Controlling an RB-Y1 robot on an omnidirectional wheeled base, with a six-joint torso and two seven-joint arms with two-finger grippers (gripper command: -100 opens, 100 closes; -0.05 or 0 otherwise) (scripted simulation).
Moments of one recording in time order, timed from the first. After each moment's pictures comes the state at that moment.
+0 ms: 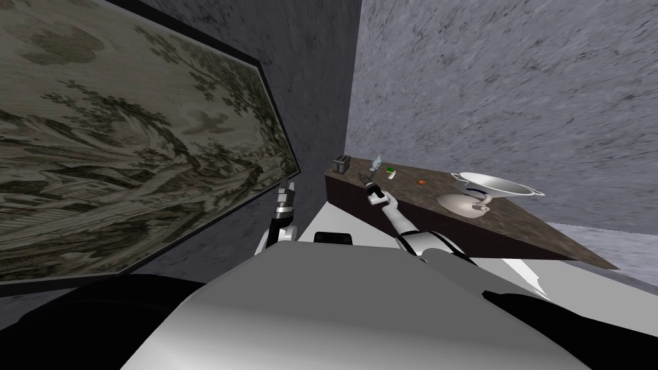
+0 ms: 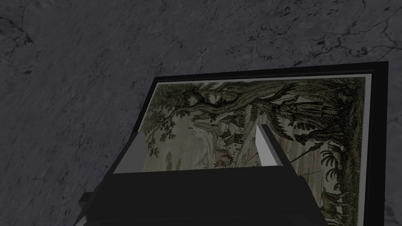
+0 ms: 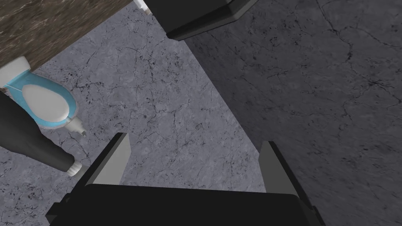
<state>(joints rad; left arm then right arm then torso) 0.54 0.04 -0.05 -2.23 -0.07 -0.43 -0.07 -0.39 -0.47 0.18 -1.17 -0.08 -0.14 0.50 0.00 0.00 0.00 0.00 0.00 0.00</state>
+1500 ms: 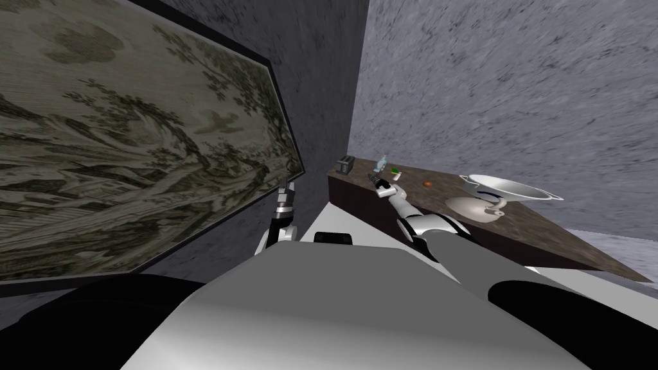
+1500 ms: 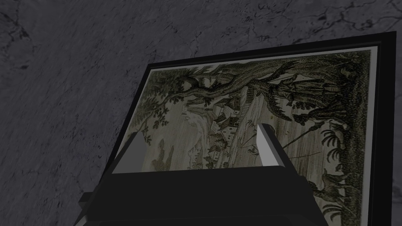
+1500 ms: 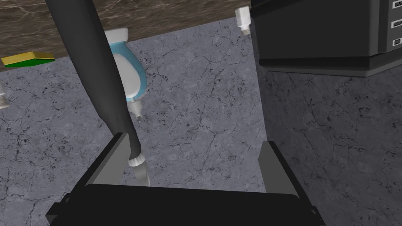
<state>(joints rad) 0.54 0.04 -0.05 -2.23 -0.07 -0.43 -0.07 -0.64 -0.56 0.16 -0.75 -0.03 0.04 0.66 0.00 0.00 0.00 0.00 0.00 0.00</state>
